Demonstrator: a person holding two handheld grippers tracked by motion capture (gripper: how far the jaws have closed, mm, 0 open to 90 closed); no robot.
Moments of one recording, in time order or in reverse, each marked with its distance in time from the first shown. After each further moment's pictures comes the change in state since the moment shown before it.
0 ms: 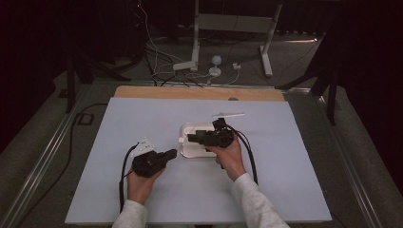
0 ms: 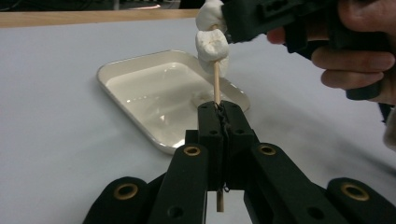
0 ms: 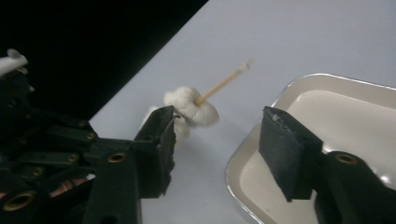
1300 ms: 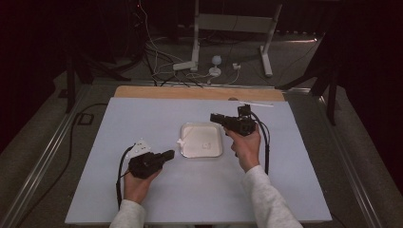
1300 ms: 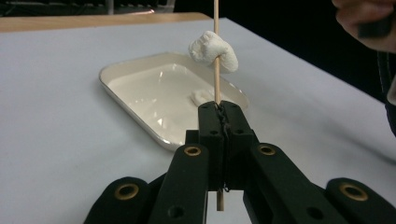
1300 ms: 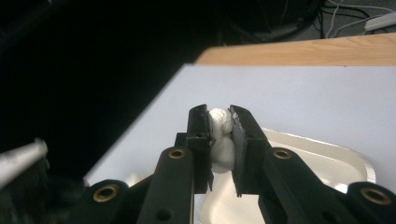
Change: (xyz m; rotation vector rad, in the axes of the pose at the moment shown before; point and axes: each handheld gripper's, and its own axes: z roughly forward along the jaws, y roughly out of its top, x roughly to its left) left arm 0.008 -0.004 -0.006 -0.027 -0.021 0.009; right arm -0.014 0.028 -0.062 -0.186 -0.120 0.038
